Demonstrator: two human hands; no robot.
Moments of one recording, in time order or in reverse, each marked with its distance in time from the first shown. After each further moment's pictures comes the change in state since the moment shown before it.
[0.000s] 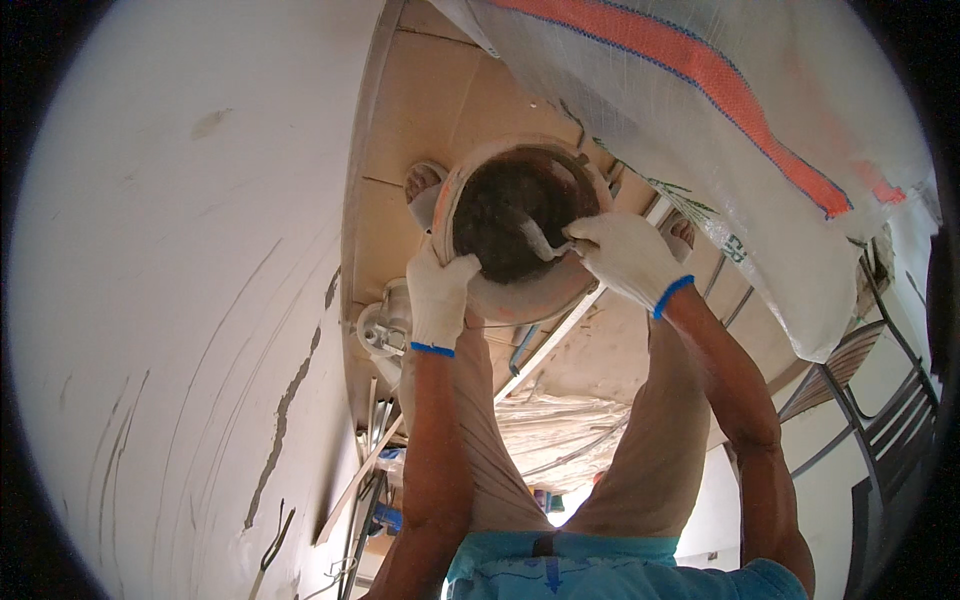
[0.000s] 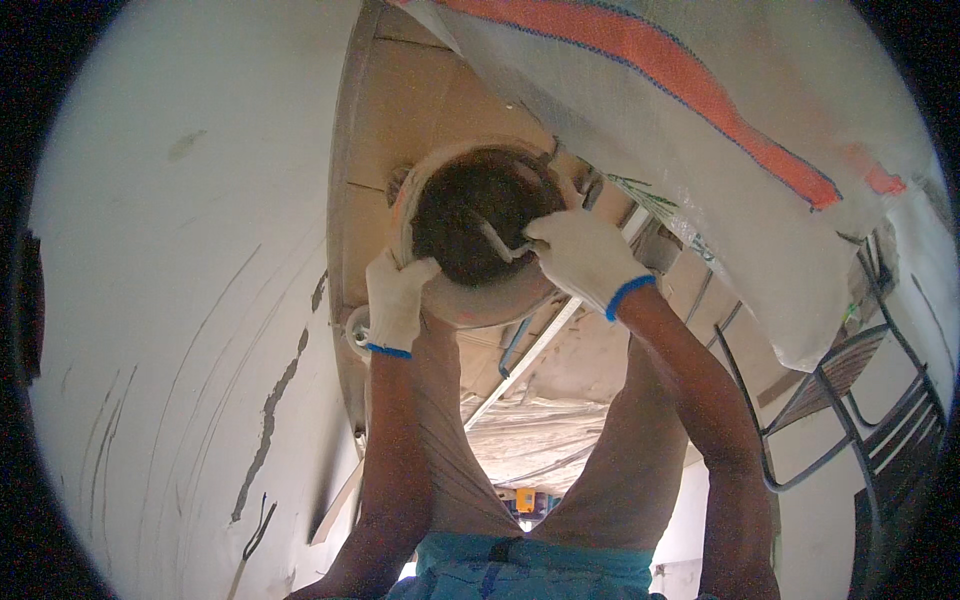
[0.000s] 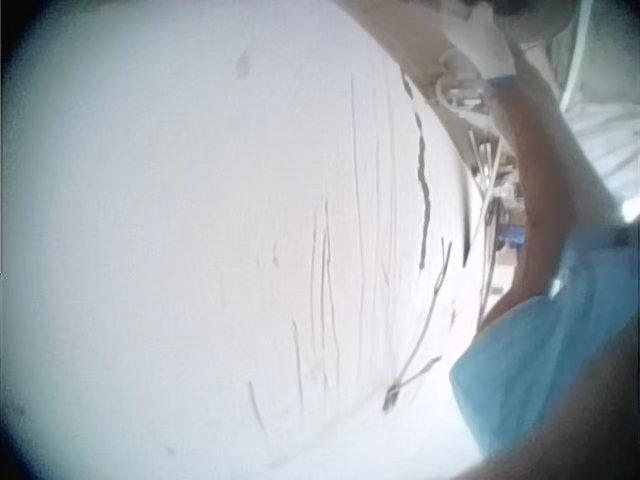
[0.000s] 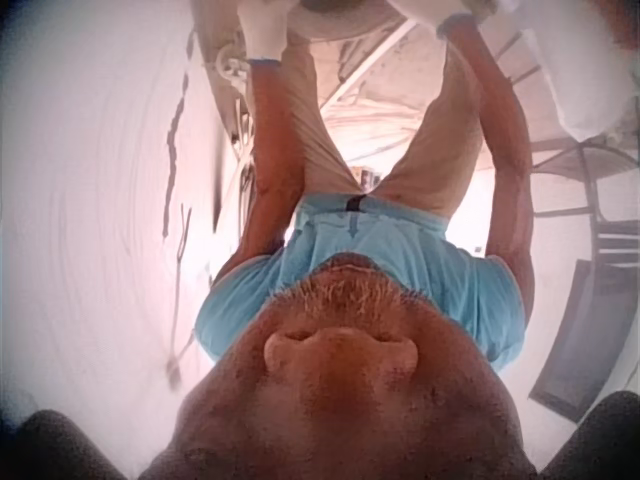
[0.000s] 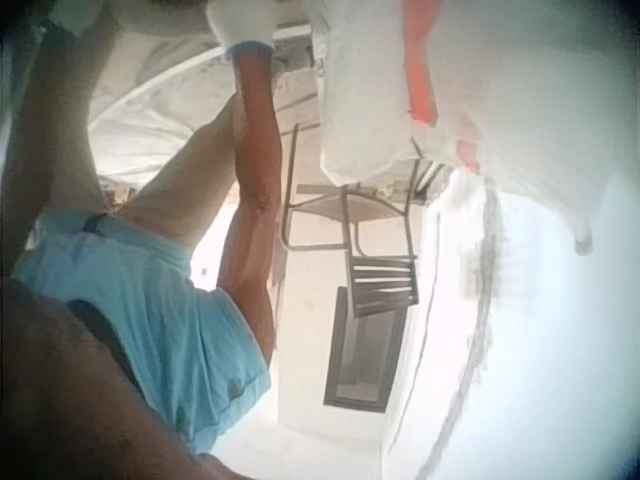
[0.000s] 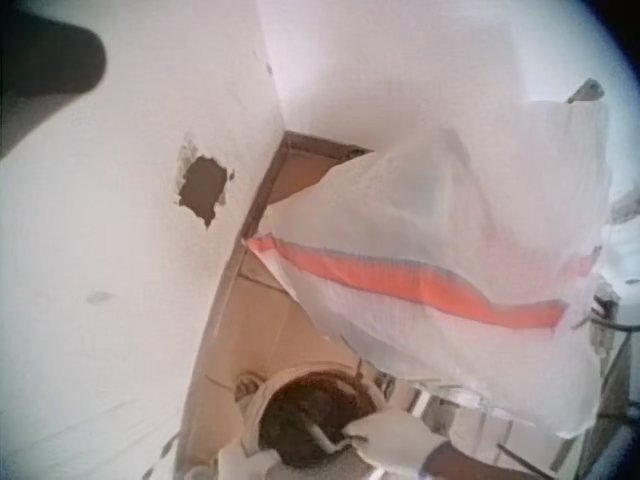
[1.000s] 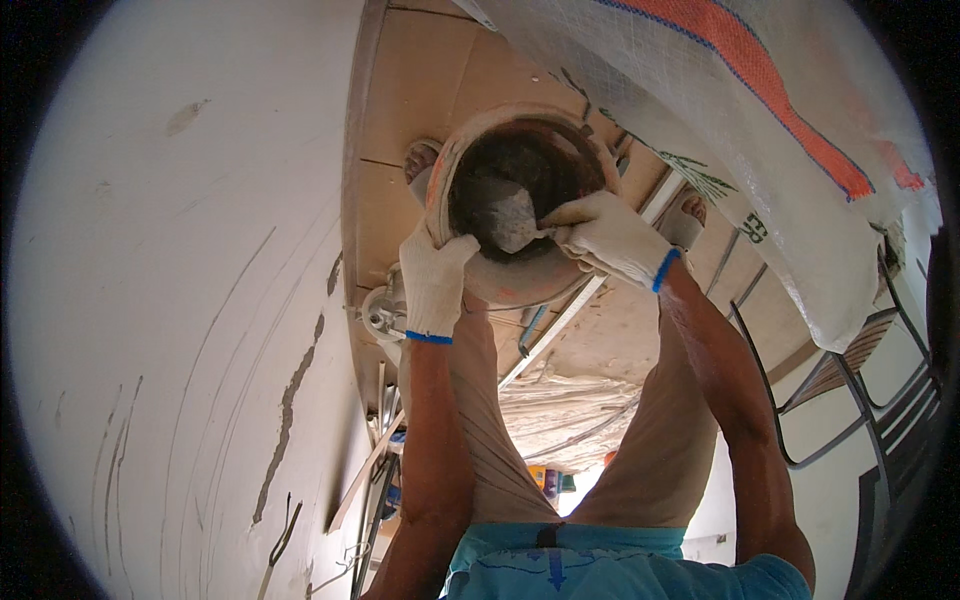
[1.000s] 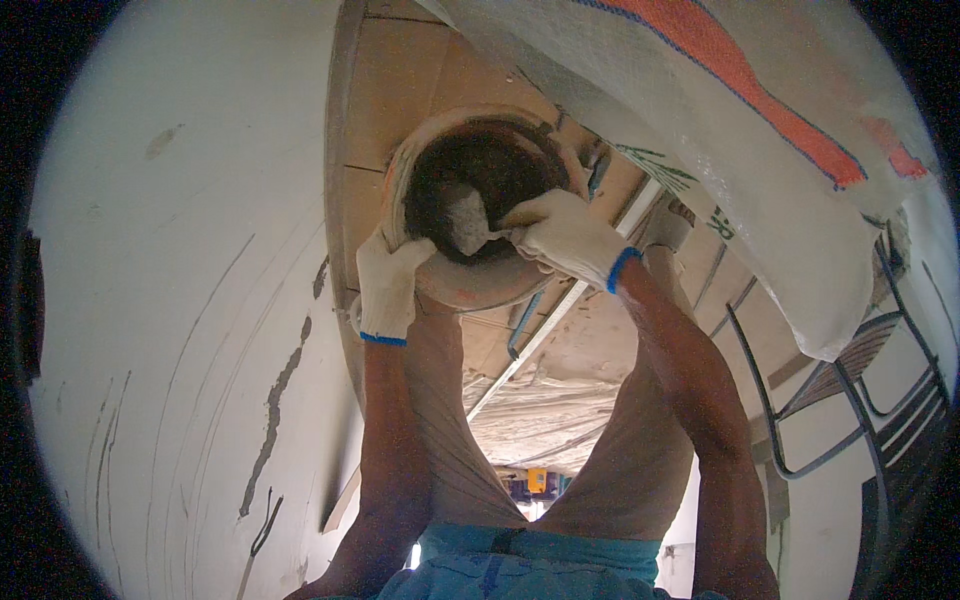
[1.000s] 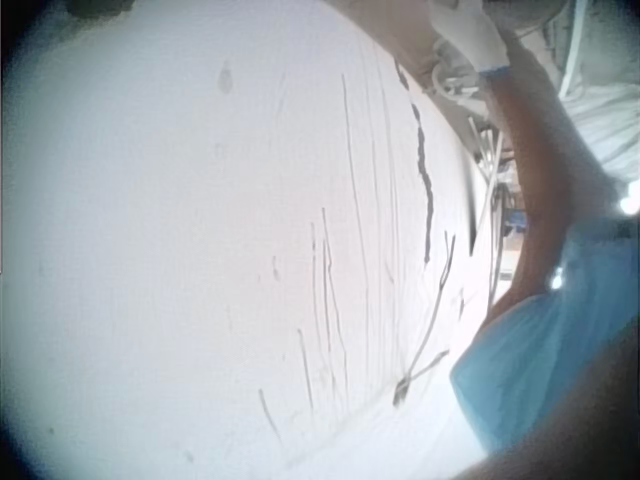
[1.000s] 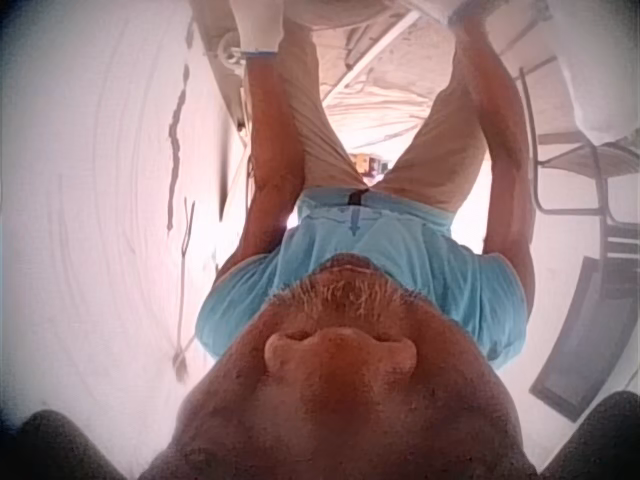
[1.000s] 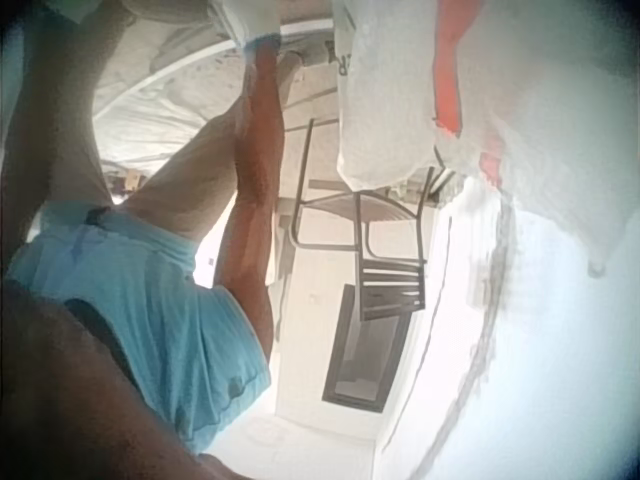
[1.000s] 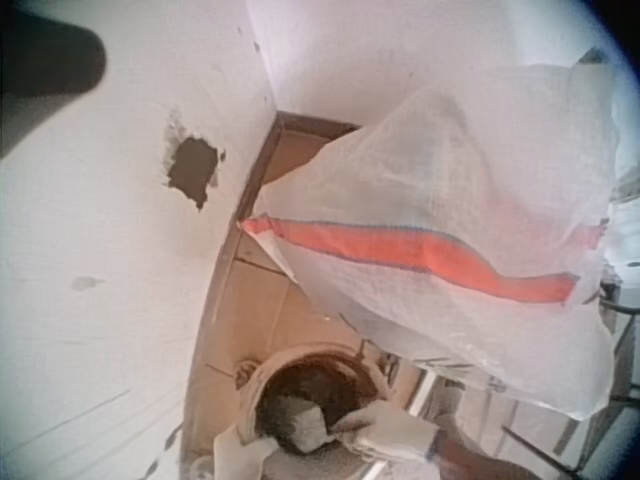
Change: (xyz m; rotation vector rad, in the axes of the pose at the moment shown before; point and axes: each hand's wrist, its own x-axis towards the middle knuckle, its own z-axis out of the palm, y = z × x) left_hand -0.001 0.010 -0.006 0.004 -0.020 -0.044; right_hand 0.018 -0.006 0.025 0.892 -0.313 0.272
